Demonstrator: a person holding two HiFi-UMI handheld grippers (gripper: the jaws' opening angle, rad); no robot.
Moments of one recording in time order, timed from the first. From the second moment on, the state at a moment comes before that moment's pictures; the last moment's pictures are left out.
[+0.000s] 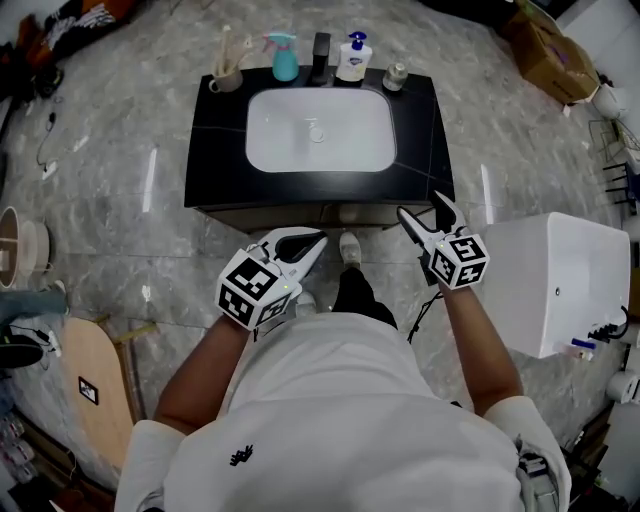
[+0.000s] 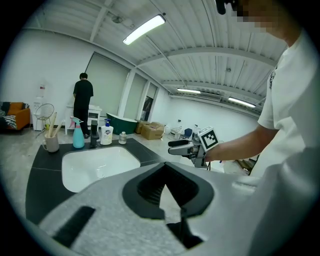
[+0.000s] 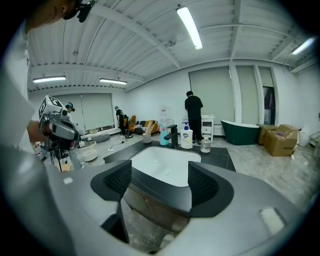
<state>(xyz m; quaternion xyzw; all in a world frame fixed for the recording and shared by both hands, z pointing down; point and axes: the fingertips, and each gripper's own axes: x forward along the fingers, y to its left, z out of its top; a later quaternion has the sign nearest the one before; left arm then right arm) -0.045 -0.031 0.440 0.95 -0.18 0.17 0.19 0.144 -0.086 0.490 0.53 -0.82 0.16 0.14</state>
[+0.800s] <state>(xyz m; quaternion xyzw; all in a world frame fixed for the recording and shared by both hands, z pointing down) 0.039 -0.209 0.441 0.92 -0.28 0.19 0.21 0.254 -0.372 0.567 0.50 -0.83 0.16 0.19</state>
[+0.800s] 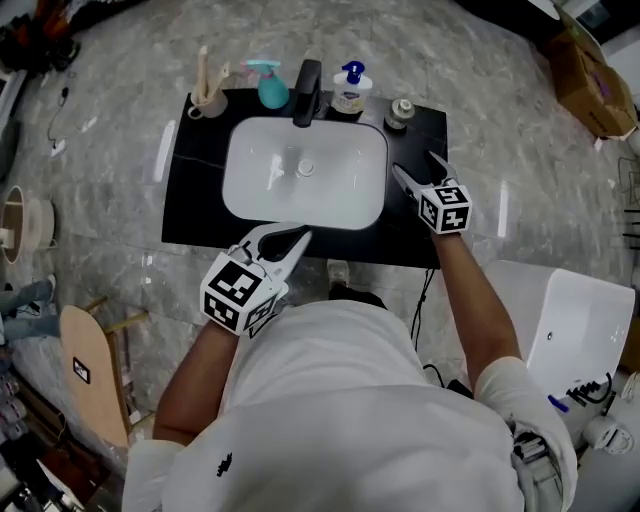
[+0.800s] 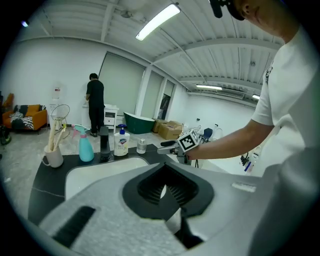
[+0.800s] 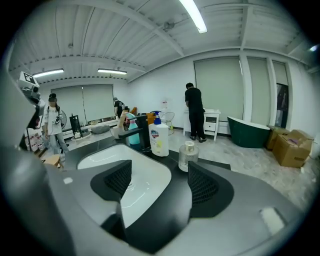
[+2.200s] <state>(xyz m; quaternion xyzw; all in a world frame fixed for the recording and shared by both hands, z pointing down) 0.058 -0.289 0.482 0.86 -0.37 0.23 0.27 0.257 -0.563 0.677 0.46 -0.84 0.18 0.22</state>
